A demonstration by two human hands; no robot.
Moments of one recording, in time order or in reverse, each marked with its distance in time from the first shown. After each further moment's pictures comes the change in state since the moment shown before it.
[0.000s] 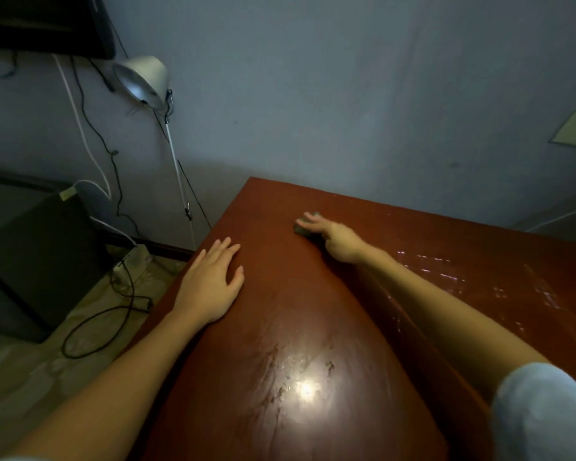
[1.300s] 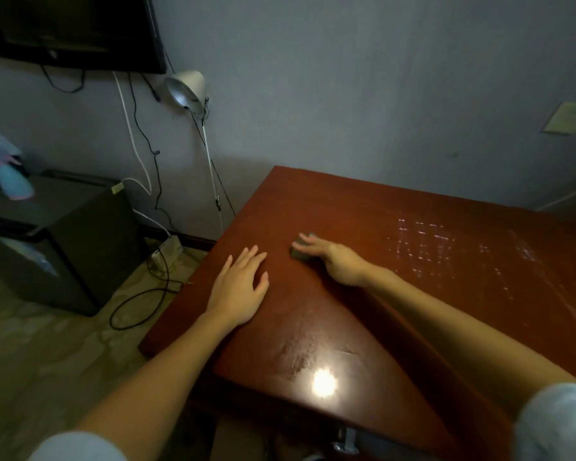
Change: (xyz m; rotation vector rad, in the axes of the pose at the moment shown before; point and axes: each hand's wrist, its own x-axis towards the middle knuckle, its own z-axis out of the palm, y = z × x) left_hand -0.123 0.018 -0.019 -0.043 -0.021 0.014; right_hand -0.122 -0.097 0.037 0.012 -0.056 -0.127
